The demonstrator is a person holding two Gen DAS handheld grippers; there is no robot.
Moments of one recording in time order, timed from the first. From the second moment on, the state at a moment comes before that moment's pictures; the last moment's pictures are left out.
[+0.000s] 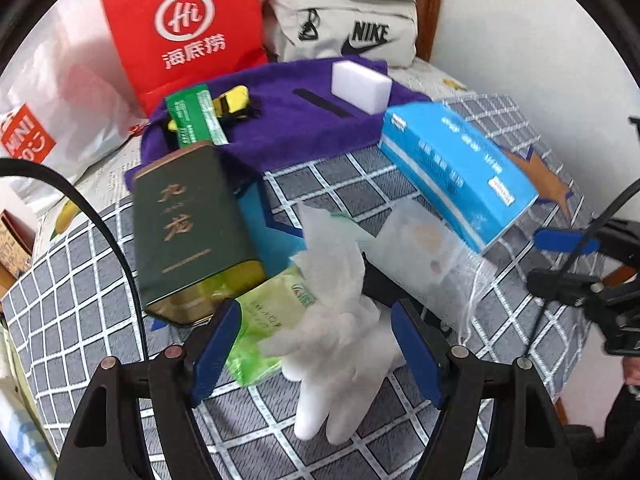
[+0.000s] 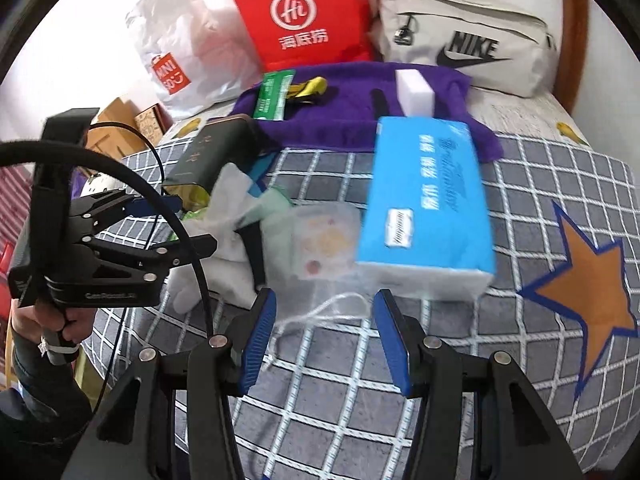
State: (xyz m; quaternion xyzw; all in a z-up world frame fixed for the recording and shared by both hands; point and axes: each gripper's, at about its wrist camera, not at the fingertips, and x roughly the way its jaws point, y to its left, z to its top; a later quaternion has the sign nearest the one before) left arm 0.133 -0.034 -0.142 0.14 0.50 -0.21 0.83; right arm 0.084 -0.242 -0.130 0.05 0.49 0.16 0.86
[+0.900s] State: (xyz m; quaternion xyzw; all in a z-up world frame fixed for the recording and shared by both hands) left arm 0.117 0.029 -0.138 0.05 0.51 -0.20 0.84; right arm 0.094 -0.224 -0.186 0.06 0.52 0.16 0.83
